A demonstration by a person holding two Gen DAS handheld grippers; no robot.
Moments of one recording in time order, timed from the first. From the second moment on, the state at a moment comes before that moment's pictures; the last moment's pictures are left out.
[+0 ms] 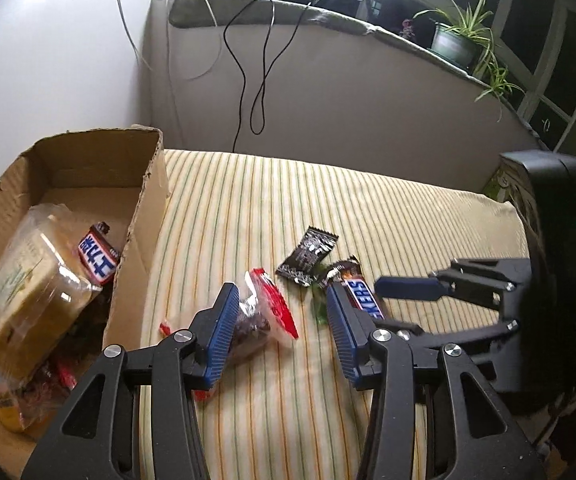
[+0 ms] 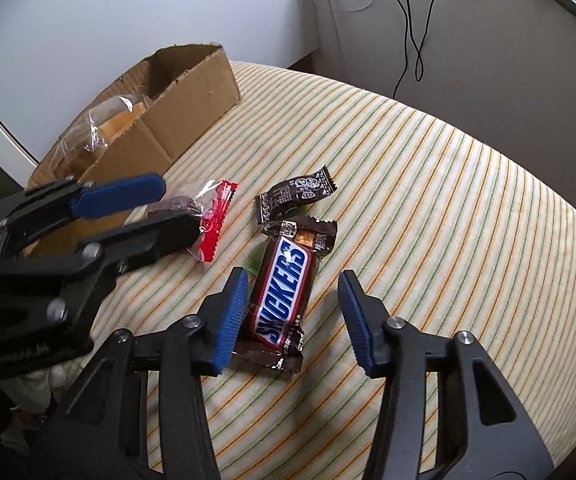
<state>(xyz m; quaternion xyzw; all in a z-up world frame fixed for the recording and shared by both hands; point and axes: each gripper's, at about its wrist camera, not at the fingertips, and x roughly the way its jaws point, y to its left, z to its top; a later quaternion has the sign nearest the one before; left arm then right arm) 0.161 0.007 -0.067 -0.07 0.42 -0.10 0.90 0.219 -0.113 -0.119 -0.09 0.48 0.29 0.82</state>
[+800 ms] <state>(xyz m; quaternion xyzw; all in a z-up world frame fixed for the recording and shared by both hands) 0.134 -0.013 -0.088 0.00 0.43 -0.12 0.89 0.205 -0.153 -0.121 -0.10 0.48 0.27 0.83</state>
